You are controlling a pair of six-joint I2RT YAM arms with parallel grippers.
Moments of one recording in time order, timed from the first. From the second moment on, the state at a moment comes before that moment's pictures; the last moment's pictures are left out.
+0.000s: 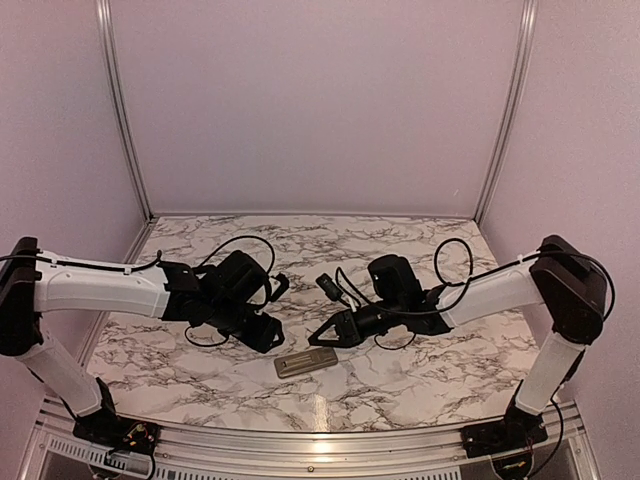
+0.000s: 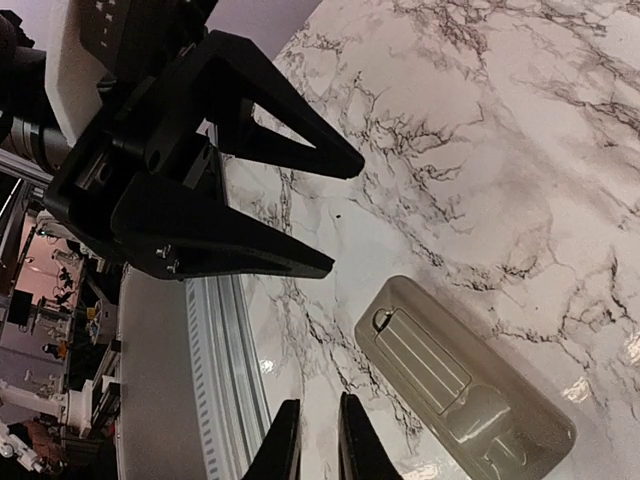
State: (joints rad) left arm -0.97 1.57 1.00 -0.41 -0.01 -0.32; right arm 0.83 1.72 0.82 0.33 -0.78 0.51
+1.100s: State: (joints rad) left arm -1.07 1.59 0.79 -0.17 -0.10 -0.83; right arm 0.92 1.93 0.96 0.23 -0.69 0.42
